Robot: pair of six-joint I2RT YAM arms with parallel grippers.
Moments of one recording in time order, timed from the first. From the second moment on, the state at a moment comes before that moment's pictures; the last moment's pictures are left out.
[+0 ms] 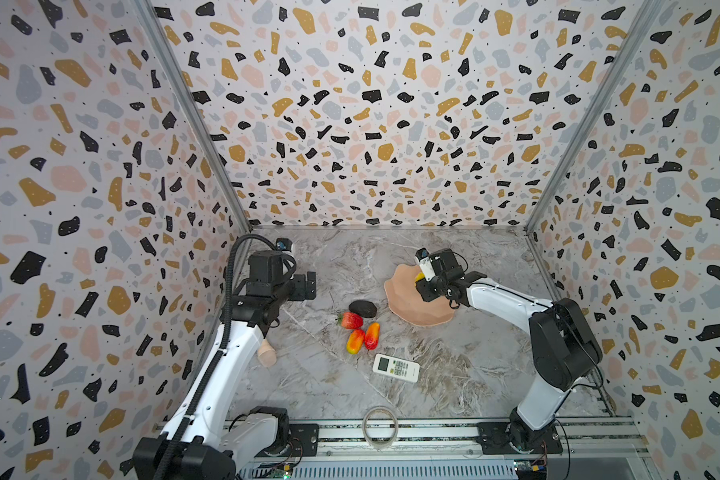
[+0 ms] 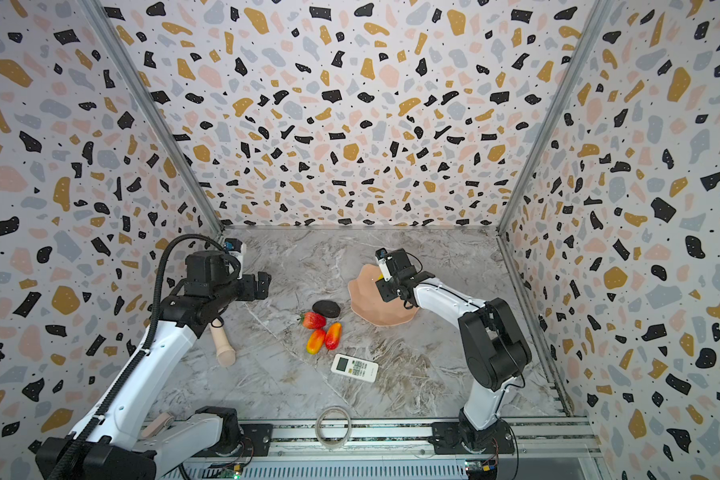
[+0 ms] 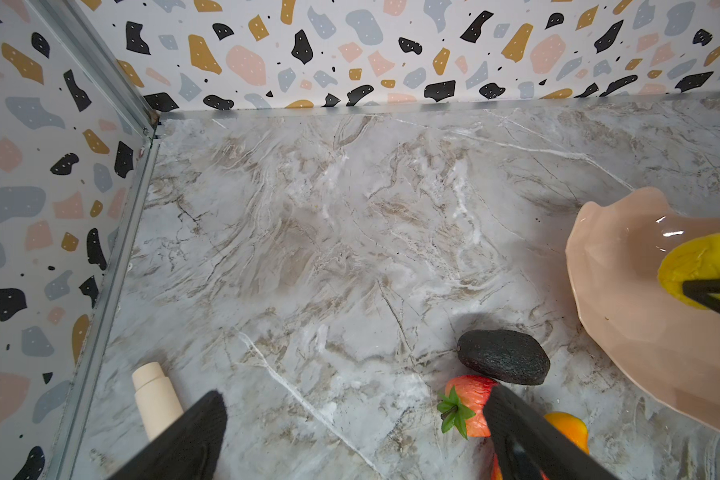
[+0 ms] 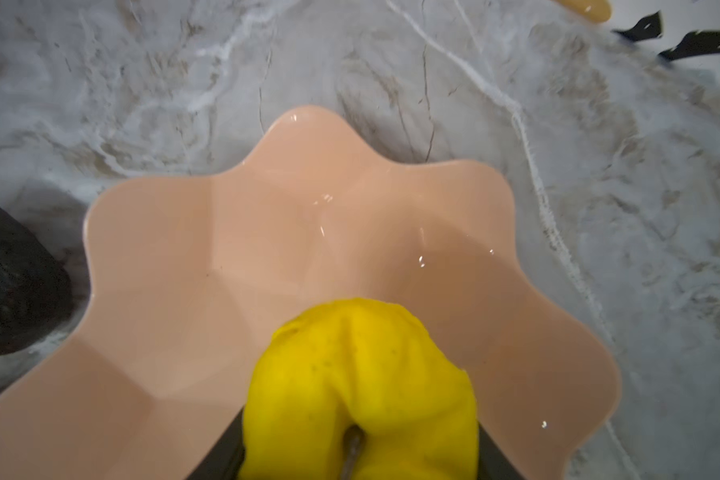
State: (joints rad) left arm -0.11 1.09 1.02 -0.58 0.02 -0.03; right arm 0.53 1.75 1.17 -0.29 0.03 -0.05
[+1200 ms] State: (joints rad) left arm -0.11 1.09 1.02 -0.58 0.02 -0.03; right arm 0.57 1.79 1.23 -0.30 0.07 -0.06
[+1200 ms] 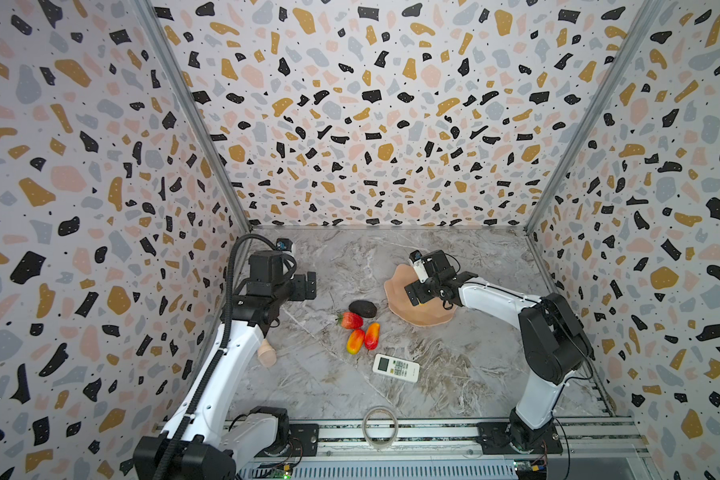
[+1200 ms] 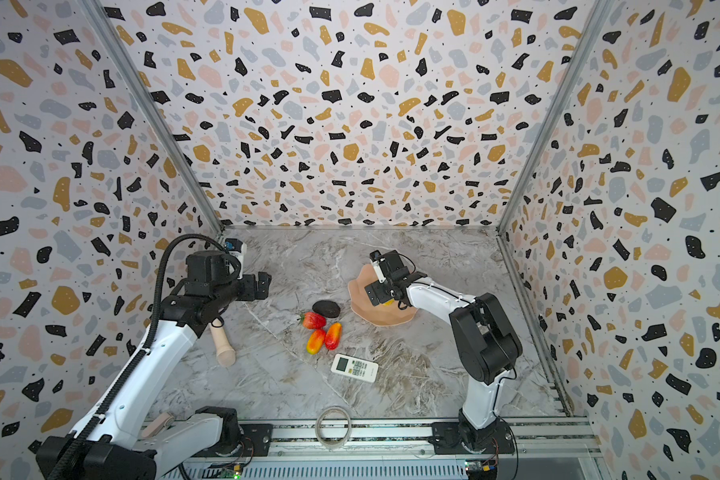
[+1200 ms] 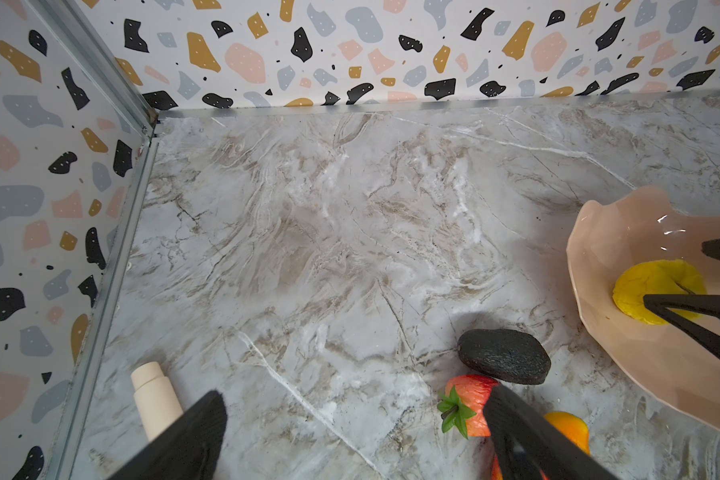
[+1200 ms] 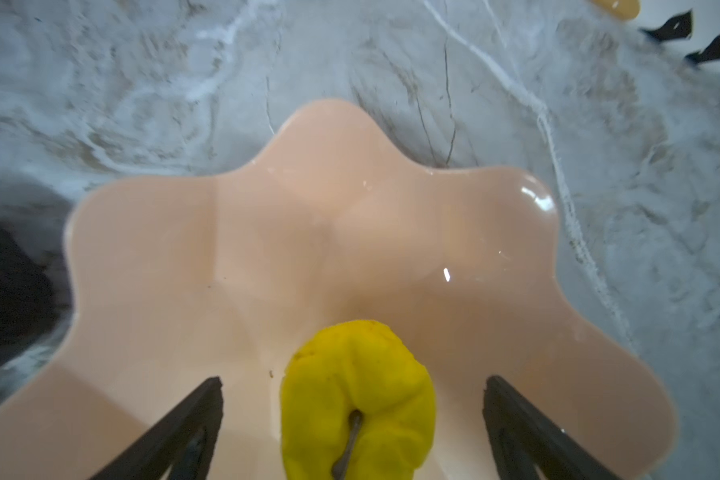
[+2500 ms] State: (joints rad) left arm -0.11 1.09 1.02 -0.58 0.02 -0.01; right arm 0.82 2.28 1.85 -0.66 -0.23 -0.46
